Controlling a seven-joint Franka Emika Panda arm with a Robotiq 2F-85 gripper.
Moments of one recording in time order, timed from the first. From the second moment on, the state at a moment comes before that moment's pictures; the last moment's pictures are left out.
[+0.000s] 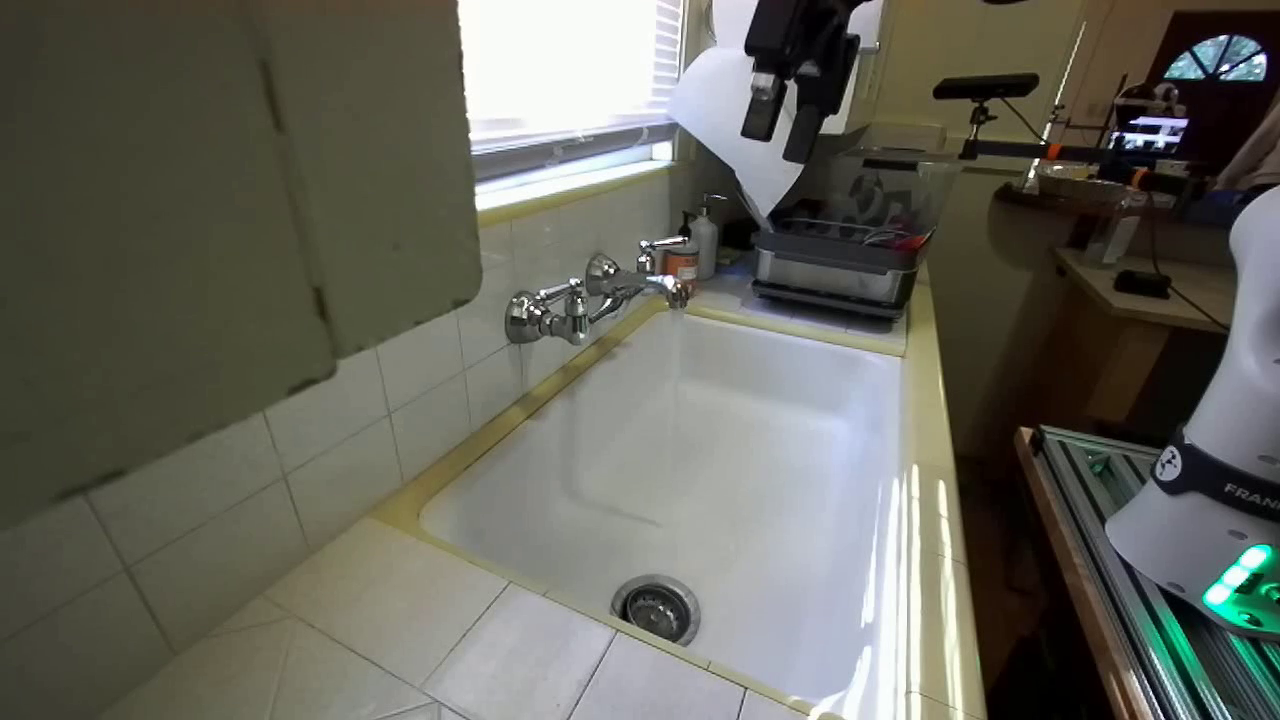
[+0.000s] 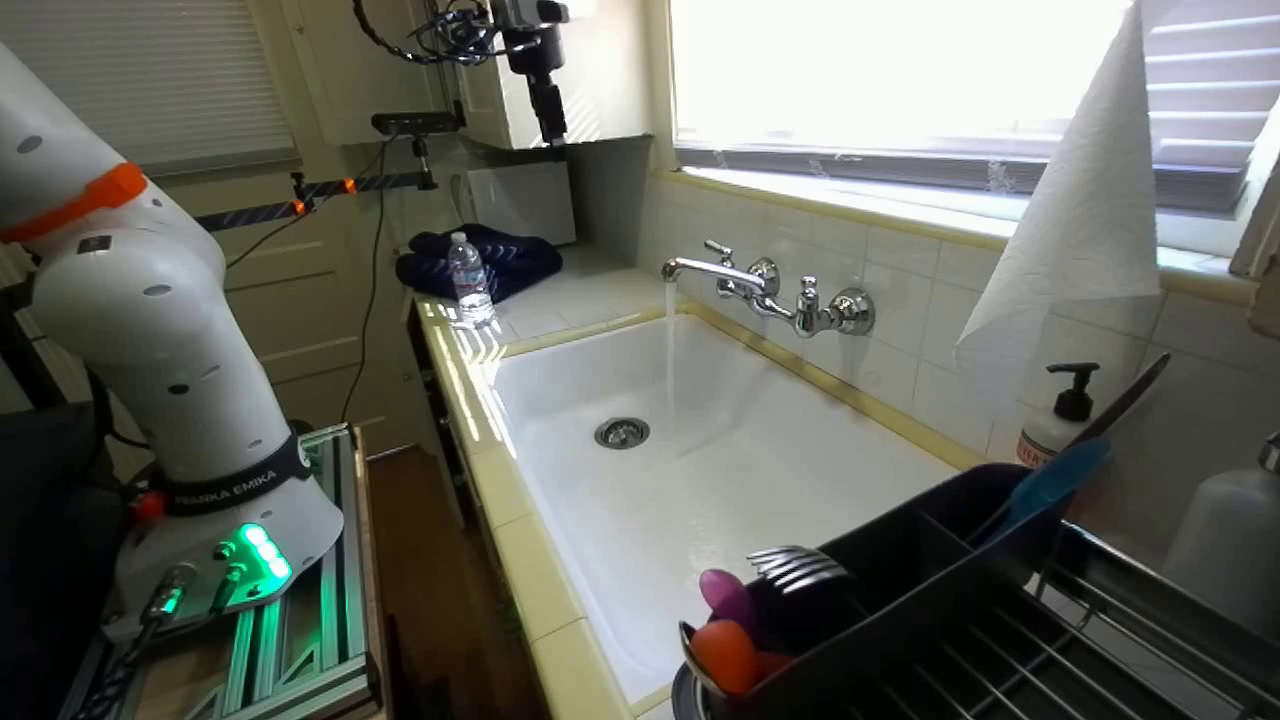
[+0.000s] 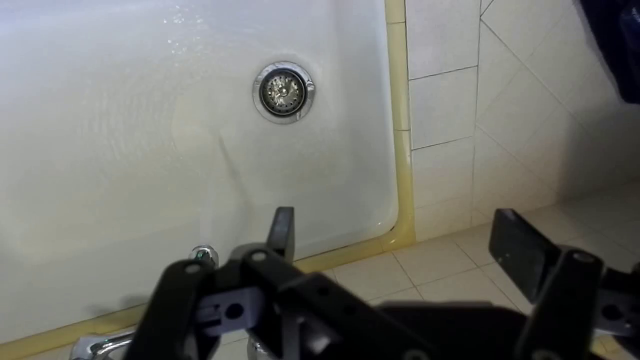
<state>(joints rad) 0.09 -0.39 0.16 -2.22 0.23 2.04 0.36</state>
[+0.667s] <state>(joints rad) 0.04 -0.38 0.15 -2.22 0.18 2.08 0.40</state>
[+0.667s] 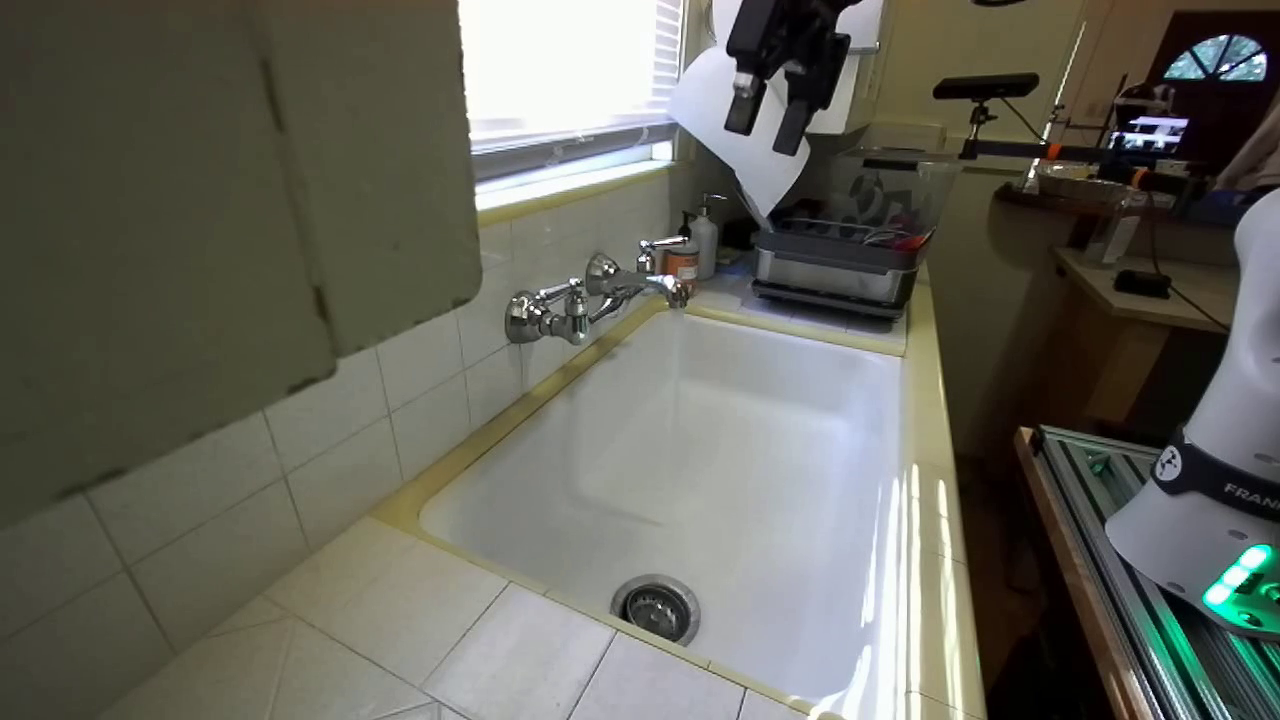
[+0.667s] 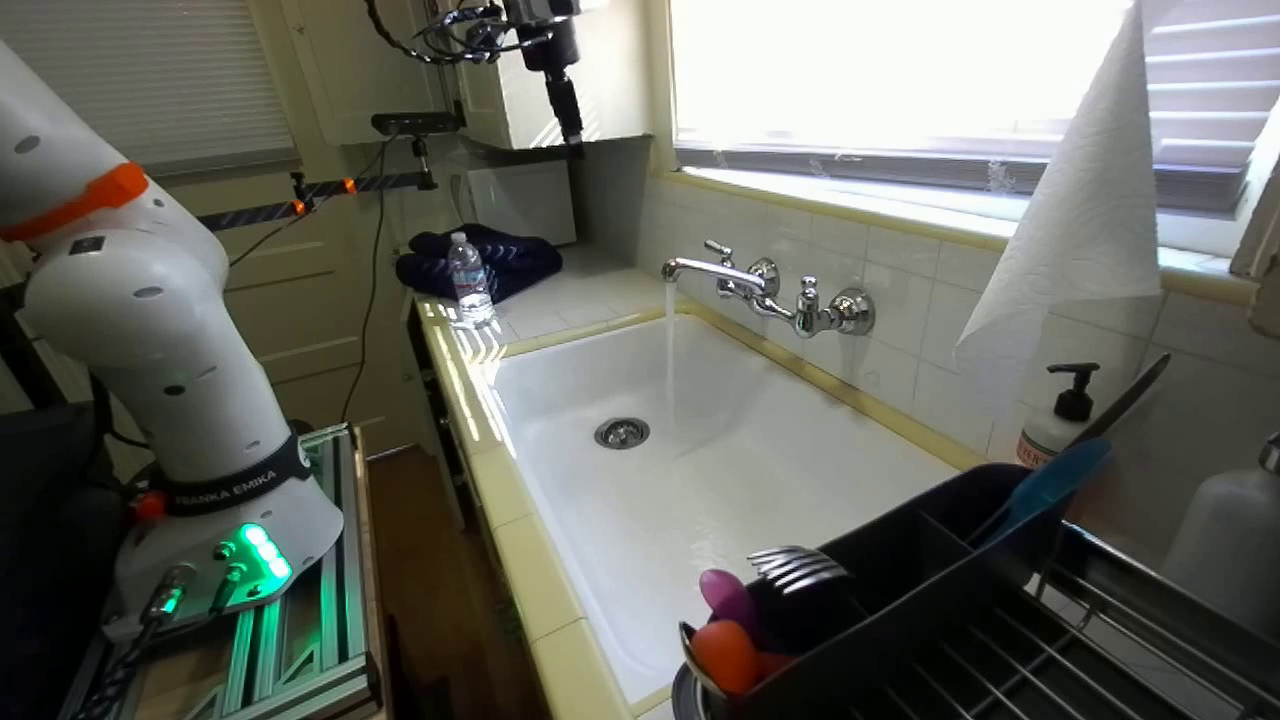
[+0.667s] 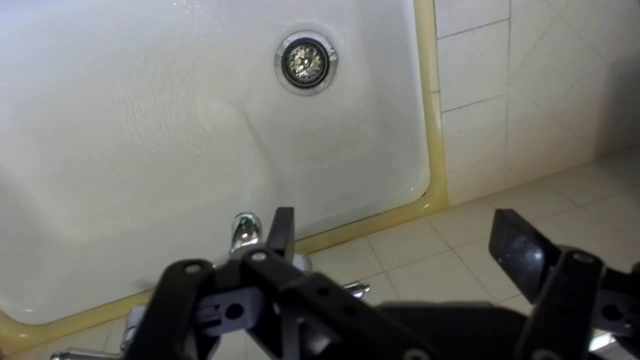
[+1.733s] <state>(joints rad) -0.07 -0.24 0.02 -2.17 0.02 2.14 0.27</state>
